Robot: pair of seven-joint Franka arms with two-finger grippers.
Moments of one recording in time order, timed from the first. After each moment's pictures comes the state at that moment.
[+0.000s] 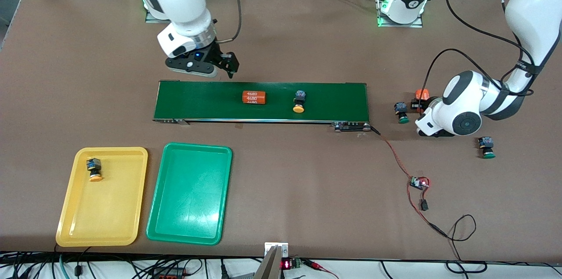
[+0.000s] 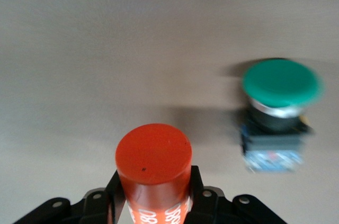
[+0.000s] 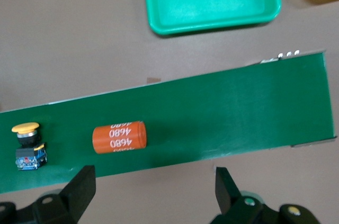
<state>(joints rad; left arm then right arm) 0.74 0.69 -0.84 -1.93 0.56 1.75 -0.42 0.03 0.07 0.64 -1.98 -0.11 2.10 0.91</state>
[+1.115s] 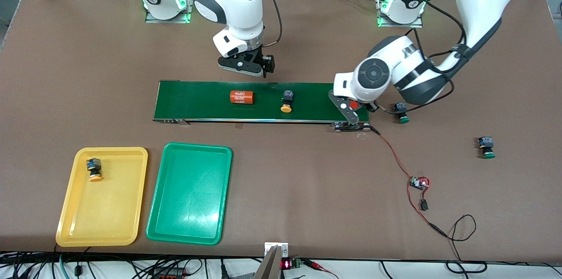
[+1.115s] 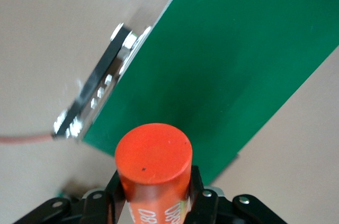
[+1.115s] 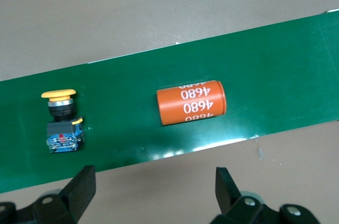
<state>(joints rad) 0.45 0.73 -1.13 -1.85 0.69 1.81 0.09 0.23 0.28 0.62 -1.93 -0.32 2.16 1.24</state>
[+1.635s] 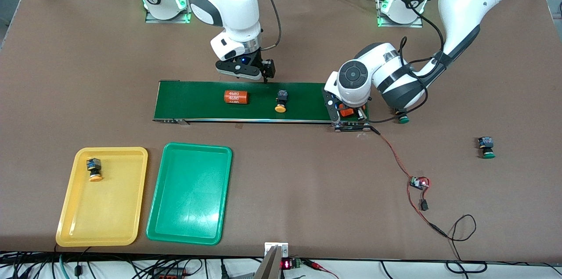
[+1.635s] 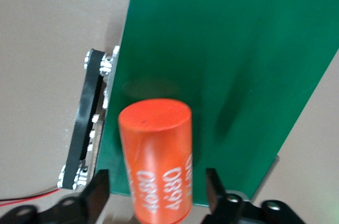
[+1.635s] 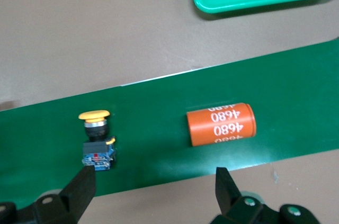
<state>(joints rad) 0.36 0.74 -1.02 -1.85 0.75 1.86 0.28 0.23 0.28 0.60 -1.93 -0.36 2.25 1.24</state>
